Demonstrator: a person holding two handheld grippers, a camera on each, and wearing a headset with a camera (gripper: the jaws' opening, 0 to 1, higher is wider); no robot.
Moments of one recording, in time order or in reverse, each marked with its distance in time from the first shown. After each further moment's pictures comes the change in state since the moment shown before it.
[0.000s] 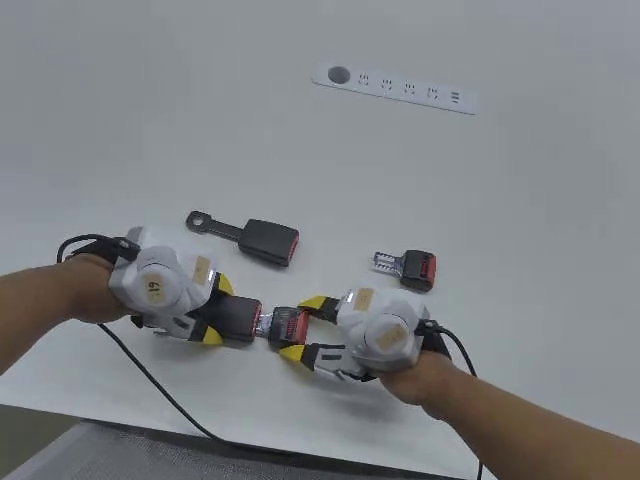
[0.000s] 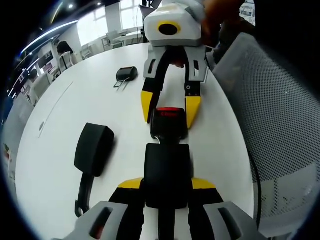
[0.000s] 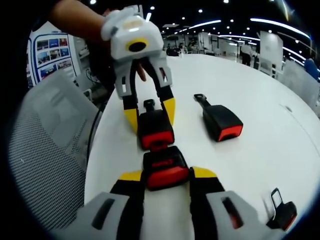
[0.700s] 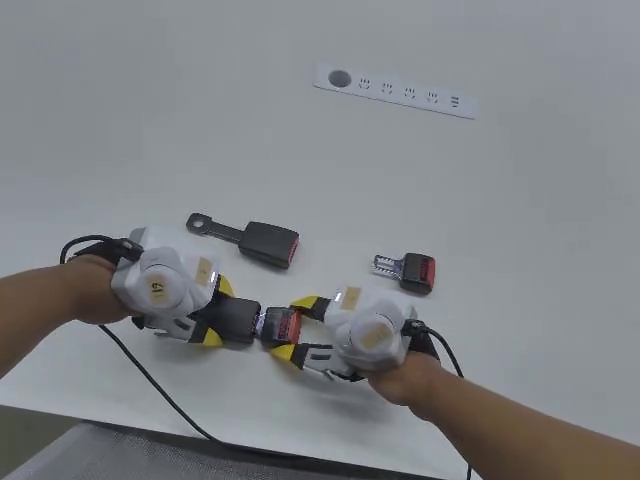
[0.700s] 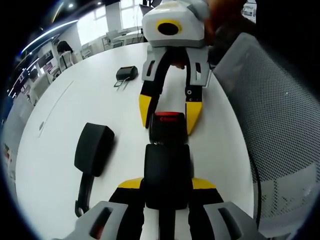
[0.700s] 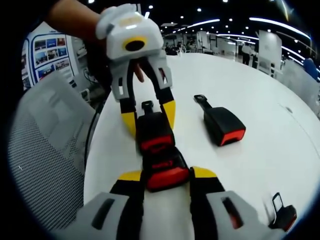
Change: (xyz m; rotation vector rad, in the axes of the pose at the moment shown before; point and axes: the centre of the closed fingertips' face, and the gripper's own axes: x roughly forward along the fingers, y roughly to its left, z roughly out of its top) left arm 0.003 0.003 -0.004 -0.001 0.007 -0.002; right arm 0.006 0.001 0.006 0.005 0.011 -0.017
